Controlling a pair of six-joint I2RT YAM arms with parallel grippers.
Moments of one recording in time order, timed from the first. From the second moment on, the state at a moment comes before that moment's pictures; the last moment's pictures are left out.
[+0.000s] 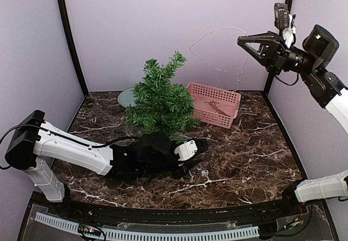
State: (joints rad) left arm -1.29 1.68 0.98 0.31 -0.22 0.27; right arm 0.48 1.10 1.38 0.01 -0.94 0.17
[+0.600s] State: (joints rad) left arm -1.32 1.36 0.93 0.46 -0.10 0.18; right arm 0.55 1.10 1.33 0.04 -1.04 0.19
